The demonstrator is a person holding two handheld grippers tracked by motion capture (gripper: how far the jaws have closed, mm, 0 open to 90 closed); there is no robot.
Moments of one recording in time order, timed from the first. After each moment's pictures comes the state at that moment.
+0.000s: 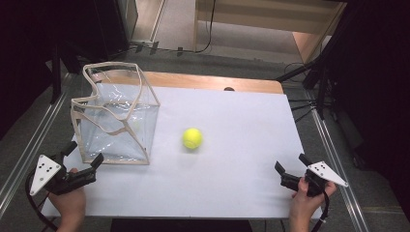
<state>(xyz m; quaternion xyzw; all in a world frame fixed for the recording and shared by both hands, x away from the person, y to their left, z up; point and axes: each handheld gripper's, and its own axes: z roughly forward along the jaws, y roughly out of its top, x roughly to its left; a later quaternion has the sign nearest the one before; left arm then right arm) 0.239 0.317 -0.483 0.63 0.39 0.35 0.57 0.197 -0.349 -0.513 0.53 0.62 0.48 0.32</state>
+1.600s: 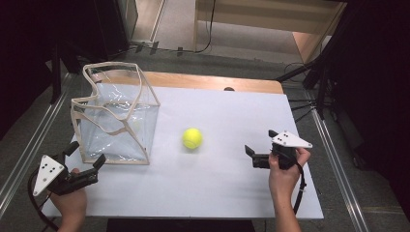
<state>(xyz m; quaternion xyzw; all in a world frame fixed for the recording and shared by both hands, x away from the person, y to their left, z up) 0.238 0.313 -0.484 0.64 0.38 0.35 0.56 0.259 -0.268 -0.448 0.44 0.74 0.43 0.27</state>
